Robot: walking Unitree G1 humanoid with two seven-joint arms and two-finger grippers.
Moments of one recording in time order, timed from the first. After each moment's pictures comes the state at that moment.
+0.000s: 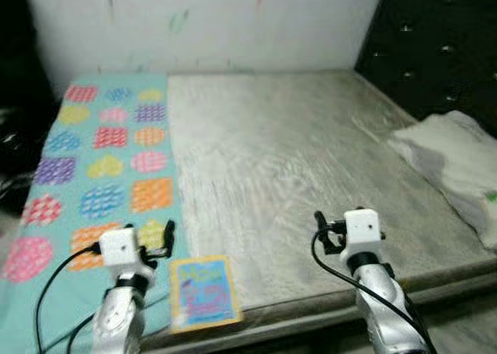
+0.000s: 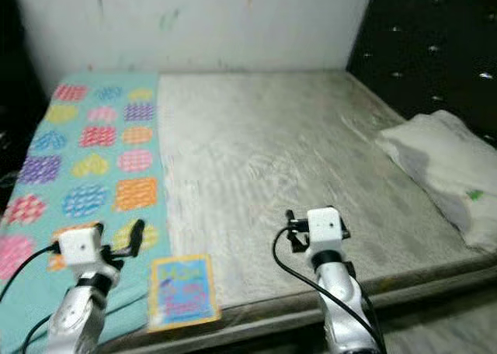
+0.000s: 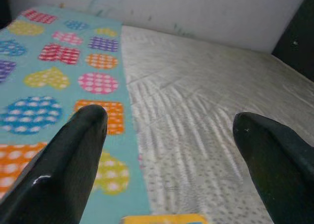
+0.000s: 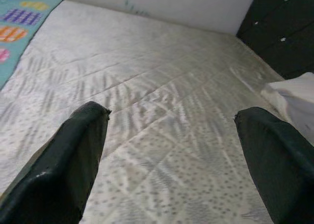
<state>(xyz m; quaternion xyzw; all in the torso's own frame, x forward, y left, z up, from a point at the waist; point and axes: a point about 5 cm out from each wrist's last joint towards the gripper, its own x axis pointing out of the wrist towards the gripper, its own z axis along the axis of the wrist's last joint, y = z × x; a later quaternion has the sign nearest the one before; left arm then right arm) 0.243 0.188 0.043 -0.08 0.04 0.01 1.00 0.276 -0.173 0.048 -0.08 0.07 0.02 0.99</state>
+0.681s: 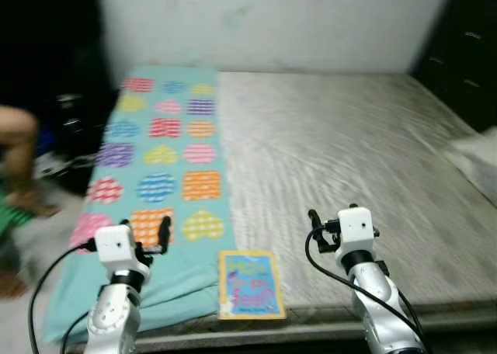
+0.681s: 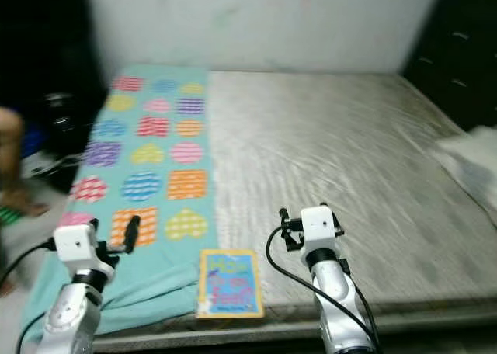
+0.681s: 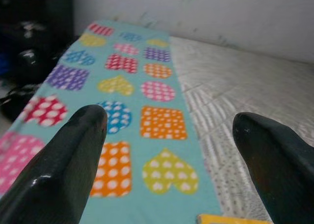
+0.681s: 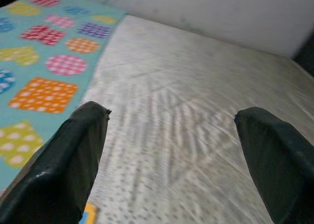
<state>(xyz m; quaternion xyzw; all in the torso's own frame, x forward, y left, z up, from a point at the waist) 0.246 0.193 0.046 -0.07 0.03 0.01 1.00 0.281 -0.166 0.054 -0.09 0.05 0.03 0.99</state>
